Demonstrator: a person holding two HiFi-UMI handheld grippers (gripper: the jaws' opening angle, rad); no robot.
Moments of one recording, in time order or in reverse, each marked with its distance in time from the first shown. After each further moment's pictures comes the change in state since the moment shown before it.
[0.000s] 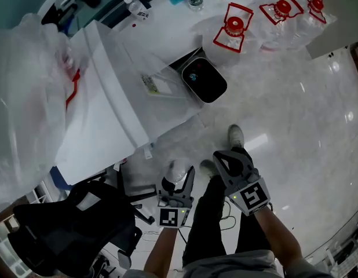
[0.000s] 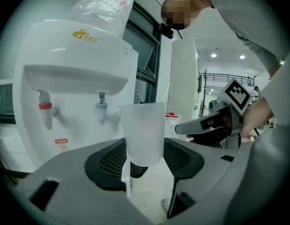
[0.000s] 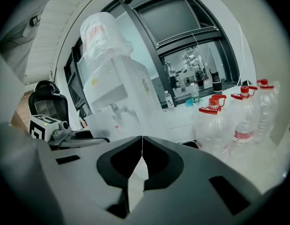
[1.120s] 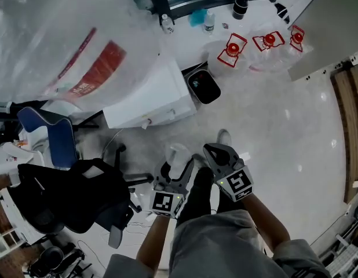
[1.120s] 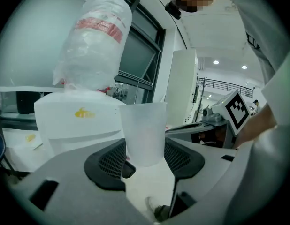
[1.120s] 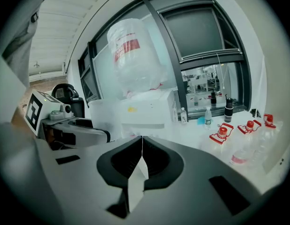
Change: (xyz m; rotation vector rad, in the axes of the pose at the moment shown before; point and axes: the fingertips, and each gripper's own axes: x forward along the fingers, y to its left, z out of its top) left arm -0.129 -0.035 0.154 -0.061 0.021 -0.065; right arm -0.080 0.142 0.115 -0.164 0.021 0.047
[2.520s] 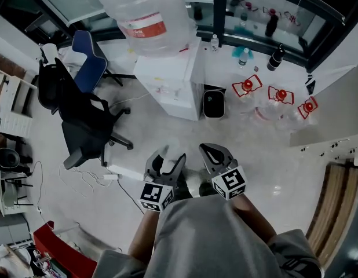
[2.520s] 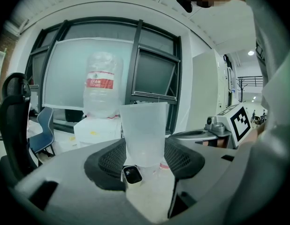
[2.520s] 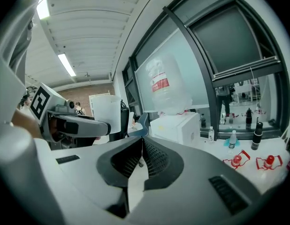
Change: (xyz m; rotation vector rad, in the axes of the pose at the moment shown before) left arm -0.048 -0.219 0.095 -0.100 -0.145 0.532; right arm -0.209 -0.027 0.058 -0.228 -0.061 0.505
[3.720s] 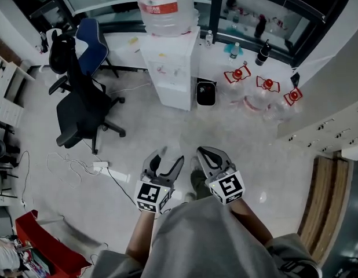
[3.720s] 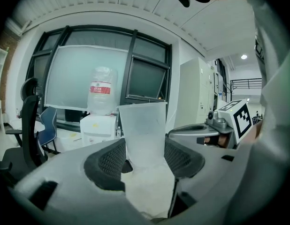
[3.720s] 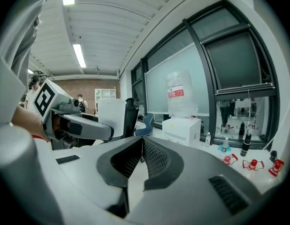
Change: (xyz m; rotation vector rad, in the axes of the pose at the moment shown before) left arm -0.175 -0.083 -0.050 0.003 -0.036 -0.052; right arm -0.124 0.162 -0.036 -0.143 -0.007 -0.032
